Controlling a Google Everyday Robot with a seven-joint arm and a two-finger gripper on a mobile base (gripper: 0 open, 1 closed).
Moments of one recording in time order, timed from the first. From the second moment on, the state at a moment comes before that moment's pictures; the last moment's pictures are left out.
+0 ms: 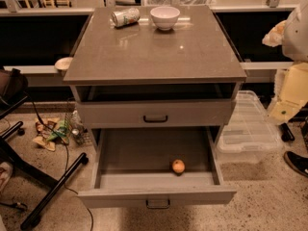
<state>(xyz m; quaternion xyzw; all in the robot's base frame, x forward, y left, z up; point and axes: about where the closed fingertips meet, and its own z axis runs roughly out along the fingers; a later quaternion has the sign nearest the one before) 0.438 -0.216 0.978 -0.60 0.78 -0.04 0.16</state>
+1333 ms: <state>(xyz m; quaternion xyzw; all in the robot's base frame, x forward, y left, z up) 0.438 -0.191 0.889 -0.58 0.78 0.05 0.21</state>
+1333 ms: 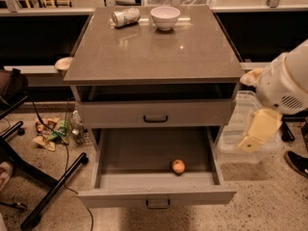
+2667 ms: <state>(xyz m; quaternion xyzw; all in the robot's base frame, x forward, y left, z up) 0.467 -0.184 0.739 -0.54 0.80 0.10 0.24</state>
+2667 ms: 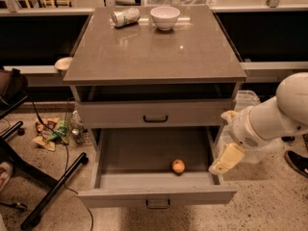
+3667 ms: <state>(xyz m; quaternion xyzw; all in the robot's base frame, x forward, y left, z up) 0.500 -0.181 0.671 -0.51 0.80 0.11 0.28</state>
